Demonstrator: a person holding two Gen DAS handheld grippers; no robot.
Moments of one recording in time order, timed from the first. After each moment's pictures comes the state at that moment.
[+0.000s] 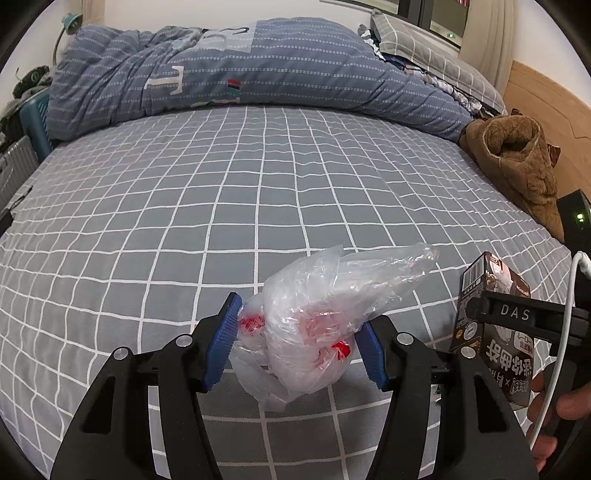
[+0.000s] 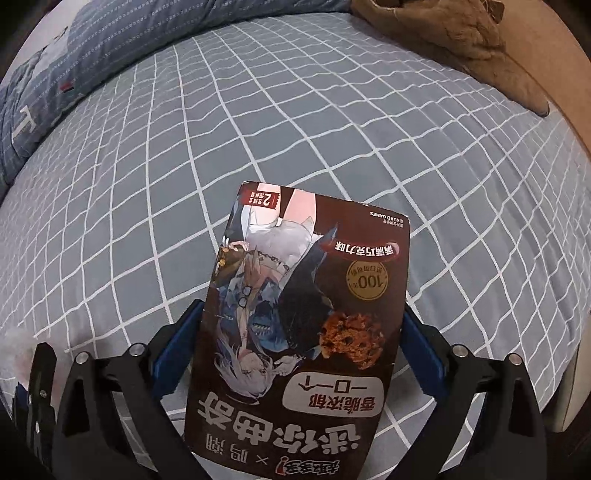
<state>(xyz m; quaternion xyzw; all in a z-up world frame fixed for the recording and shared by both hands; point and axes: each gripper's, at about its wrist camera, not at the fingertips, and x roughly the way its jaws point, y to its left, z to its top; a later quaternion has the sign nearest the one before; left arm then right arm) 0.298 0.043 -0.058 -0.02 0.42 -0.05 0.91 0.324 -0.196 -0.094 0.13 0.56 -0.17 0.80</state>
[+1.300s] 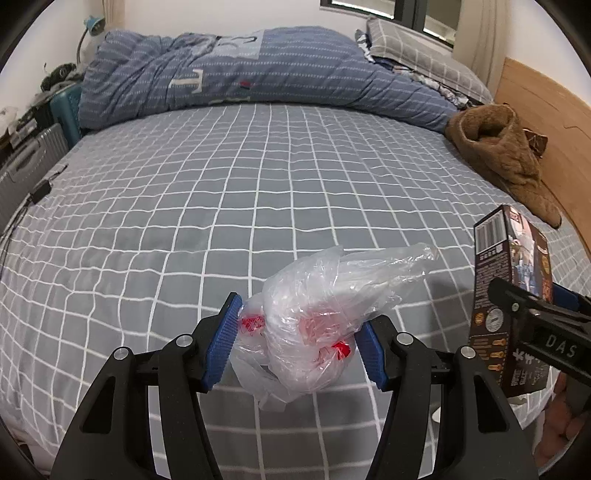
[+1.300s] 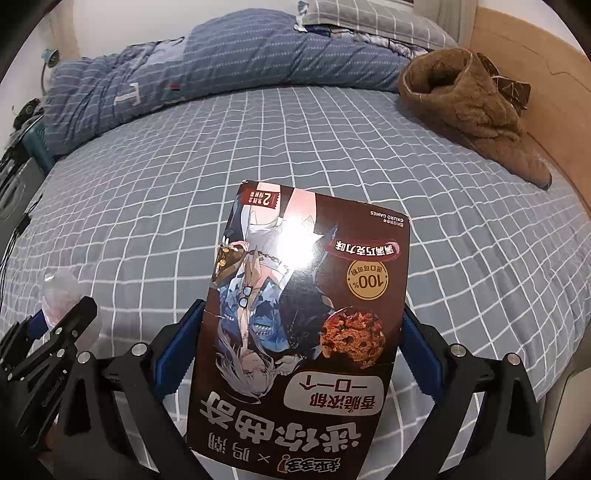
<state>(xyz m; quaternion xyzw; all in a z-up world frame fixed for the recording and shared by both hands) 0.160 0.017 -0.023 -0.02 0.42 -0.02 0.91 0.168 -0.189 -0.023 0.03 0.45 -0.04 0.89</state>
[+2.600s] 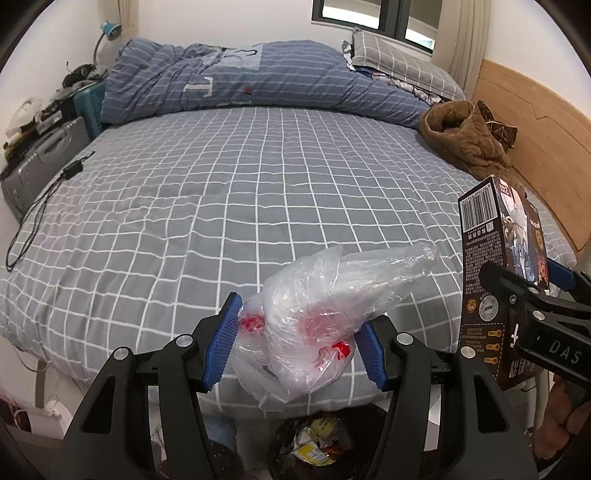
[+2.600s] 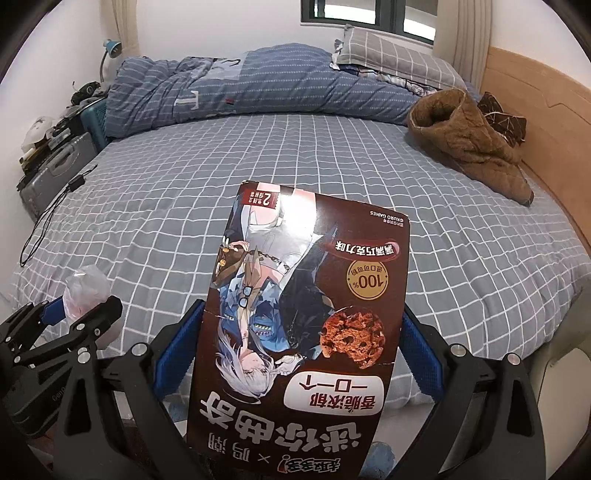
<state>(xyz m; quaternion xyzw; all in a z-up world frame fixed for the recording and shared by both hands) -0.011 0.017 0.018 -0.02 0.41 -0.03 0.91 0.007 -0.175 0.027 -0.01 0.40 0.02 0.91</state>
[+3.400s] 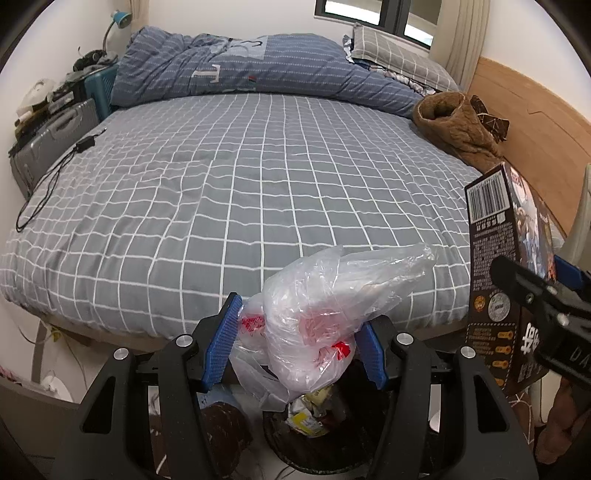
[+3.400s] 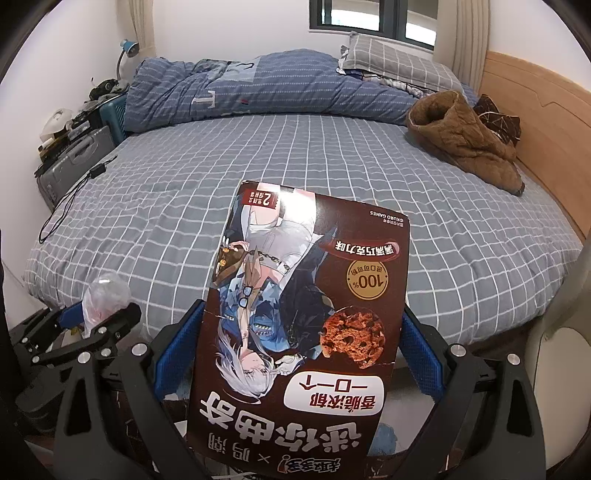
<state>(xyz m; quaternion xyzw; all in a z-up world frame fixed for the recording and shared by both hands) -0.095 0.017 0.010 -0.04 0.43 -0.03 0.90 -0.080 -0.170 0.029 -0.01 0.40 0.04 0.92</state>
